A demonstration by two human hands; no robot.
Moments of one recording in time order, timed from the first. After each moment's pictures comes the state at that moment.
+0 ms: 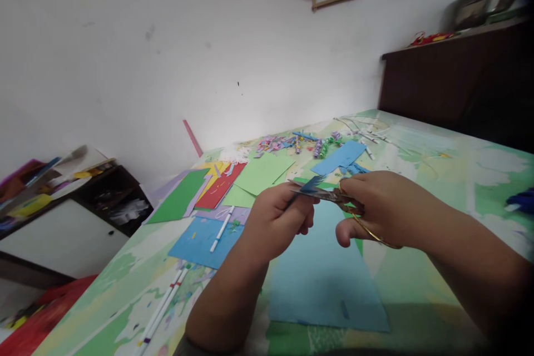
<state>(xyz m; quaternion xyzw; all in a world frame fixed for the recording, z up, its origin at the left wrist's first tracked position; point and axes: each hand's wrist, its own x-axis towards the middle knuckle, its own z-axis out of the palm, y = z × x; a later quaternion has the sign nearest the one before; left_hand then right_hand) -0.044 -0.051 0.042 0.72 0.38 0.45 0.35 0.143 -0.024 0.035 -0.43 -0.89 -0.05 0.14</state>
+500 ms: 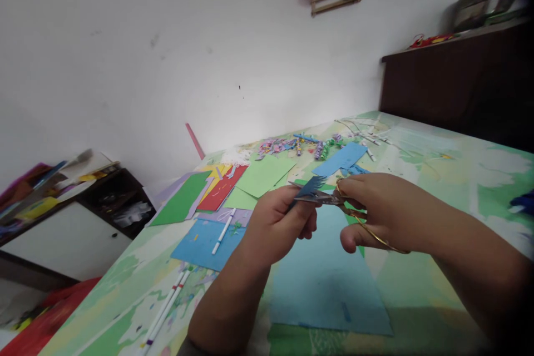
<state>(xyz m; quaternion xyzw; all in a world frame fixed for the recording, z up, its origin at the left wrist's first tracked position) -0.045 -0.053 0.041 0.73 0.36 0.45 0.37 0.146 -0.026 0.039 -0.41 -0.90 0.01 0.16</state>
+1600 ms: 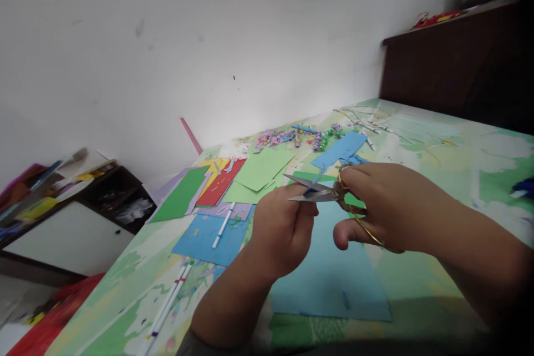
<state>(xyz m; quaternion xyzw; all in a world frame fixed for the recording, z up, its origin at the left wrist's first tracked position) -0.037 -0.062 0.030 0.80 0.39 0.45 0.01 0.138 -0.035 0.040 -0.45 -0.88 -0.04 0.17</state>
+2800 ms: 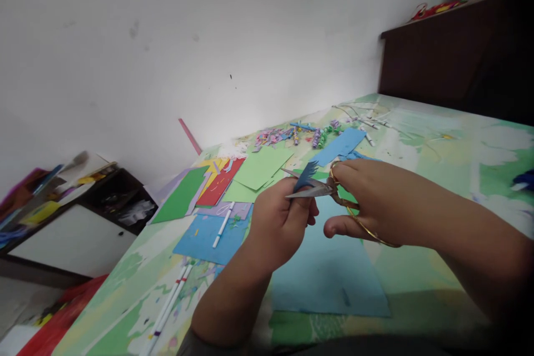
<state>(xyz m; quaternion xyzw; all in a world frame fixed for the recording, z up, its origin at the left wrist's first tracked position) -0.035 -0.056 0.034 0.76 0.43 0.43 0.21 0.140 -0.029 0.035 -0.43 -0.89 0.01 0.17</state>
